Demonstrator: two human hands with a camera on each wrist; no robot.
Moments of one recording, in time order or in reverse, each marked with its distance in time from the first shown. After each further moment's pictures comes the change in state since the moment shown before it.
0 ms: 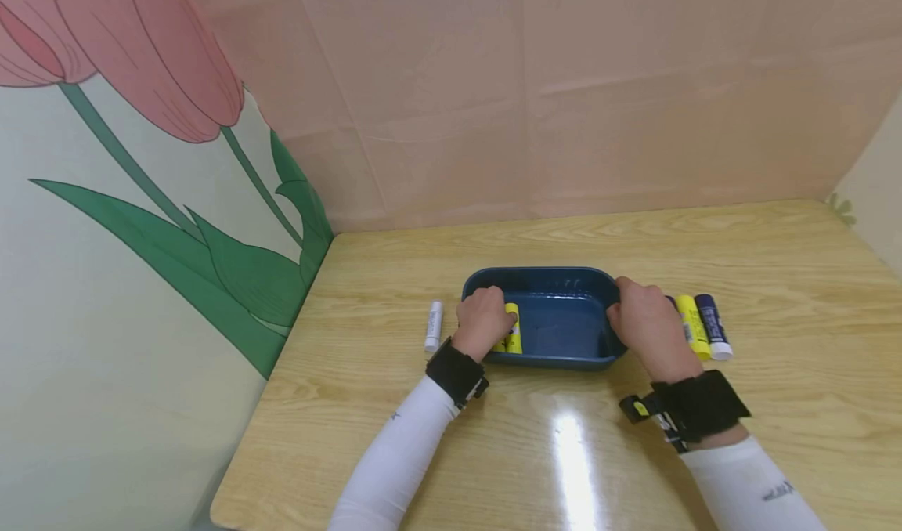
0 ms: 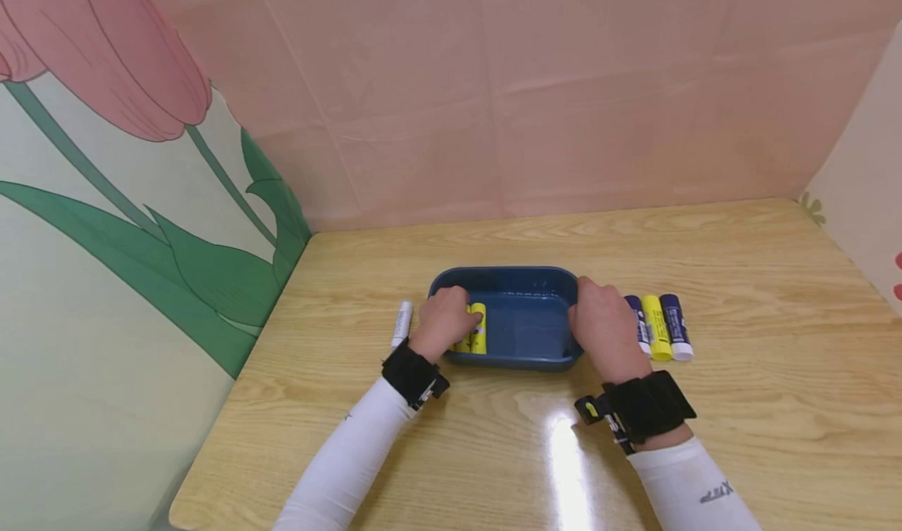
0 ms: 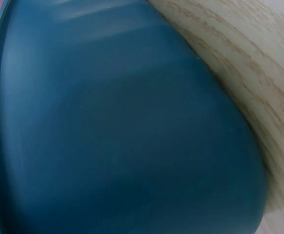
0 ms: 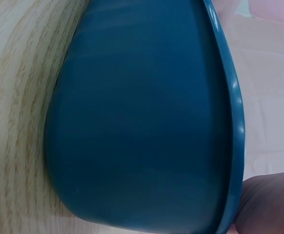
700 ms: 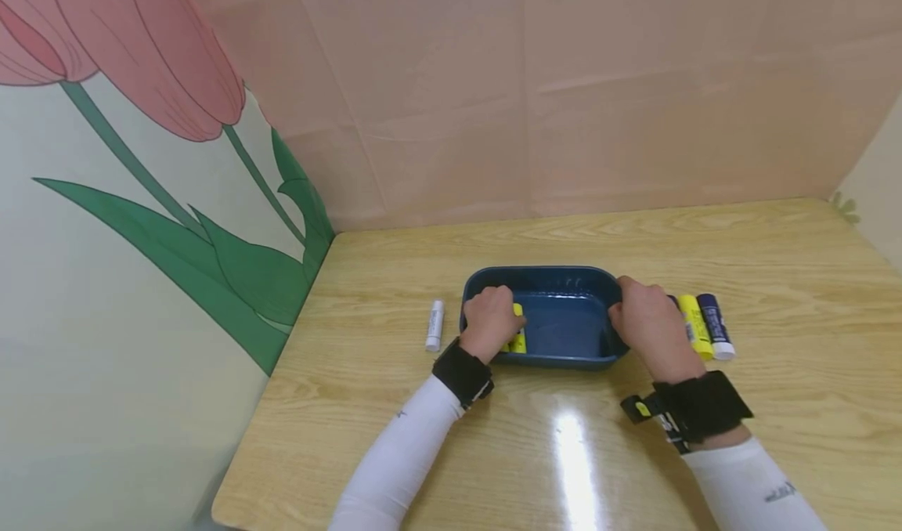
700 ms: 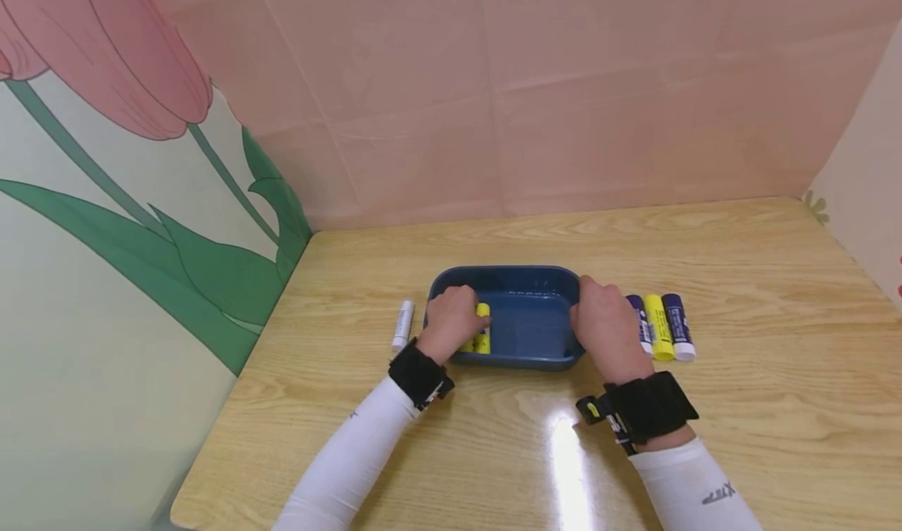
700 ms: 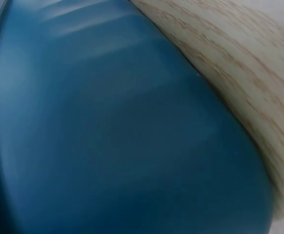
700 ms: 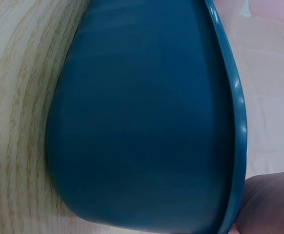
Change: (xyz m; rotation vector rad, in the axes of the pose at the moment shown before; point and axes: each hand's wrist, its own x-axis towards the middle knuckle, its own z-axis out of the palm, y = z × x) left_hand -0.002 0.007 0.006 0.049 0.055 0.055; right_hand -0.004 -0.004 -0.004 0.003 -0.009 0.009
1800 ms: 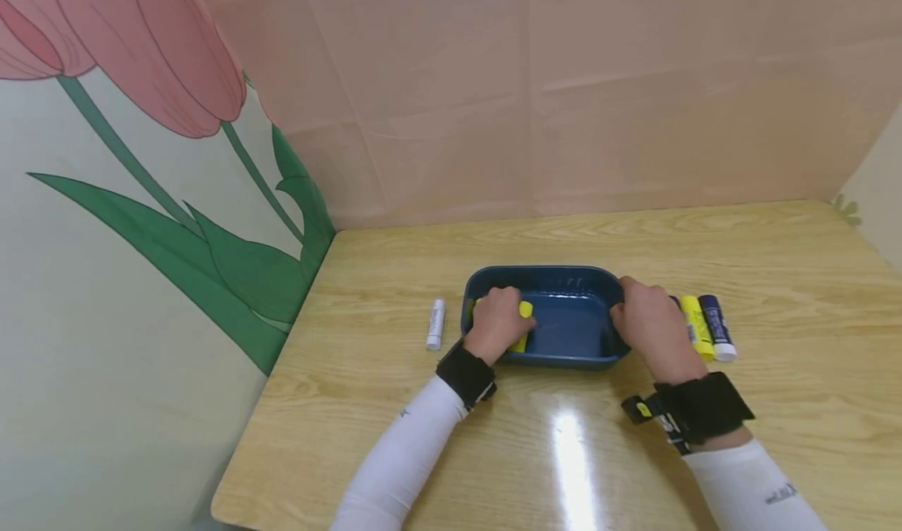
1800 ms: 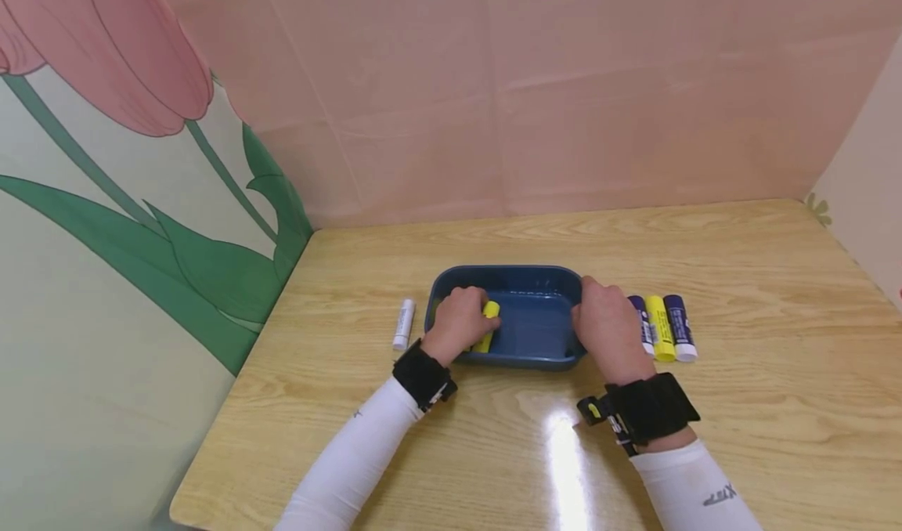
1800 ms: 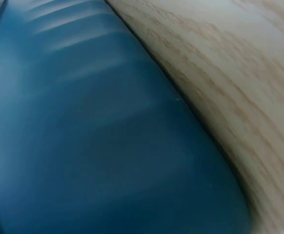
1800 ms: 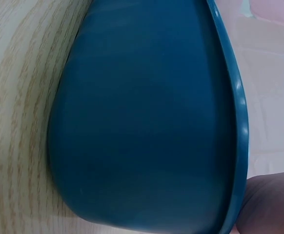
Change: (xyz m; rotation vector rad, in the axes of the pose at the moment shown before) left_hand 0.001 0.003 0.010 -0.131 0.026 0.082; right_hand 0.000 0.003 0.000 -0.007 0.007 -0.002
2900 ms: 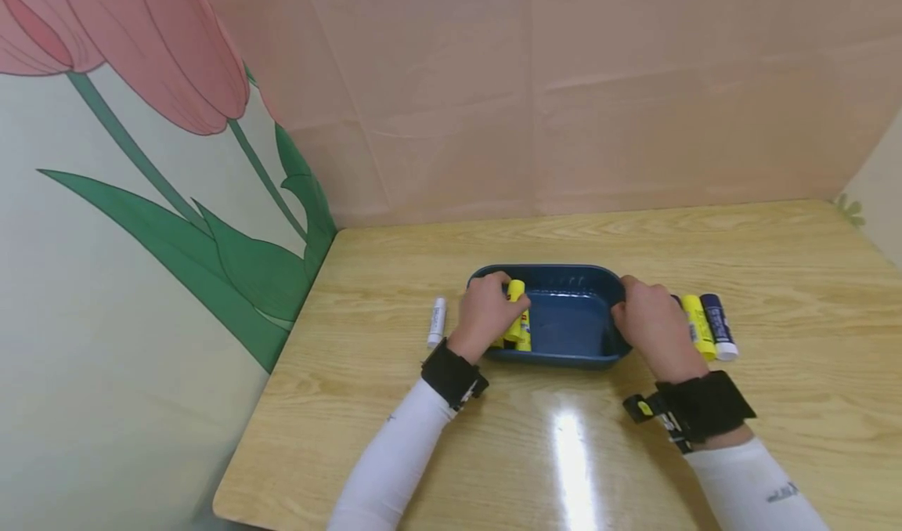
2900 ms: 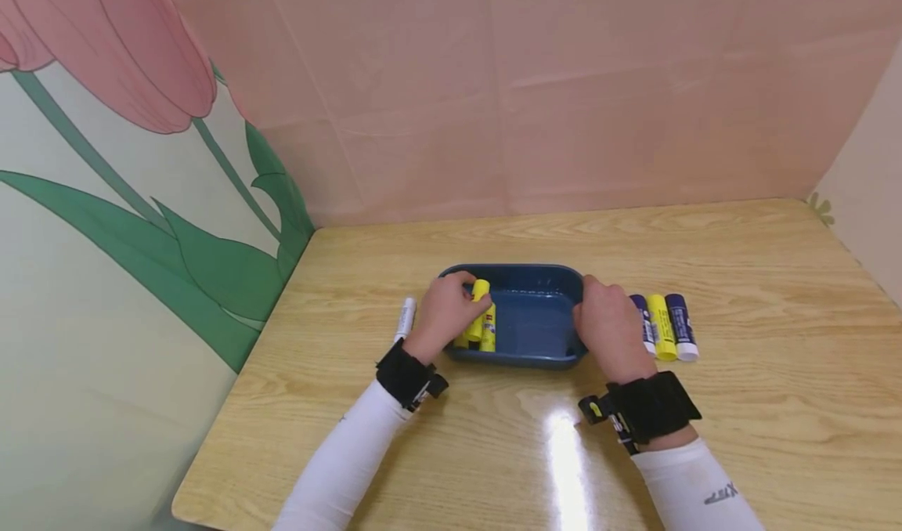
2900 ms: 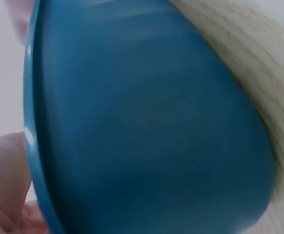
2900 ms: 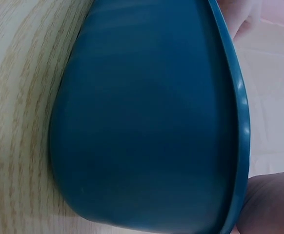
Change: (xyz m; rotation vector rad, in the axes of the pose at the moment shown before) left_hand -0.012 -0.007 -0.027 -0.233 0.120 -0.017; right_hand 0.002 0.005 -0.001 0.003 -0.027 0.008
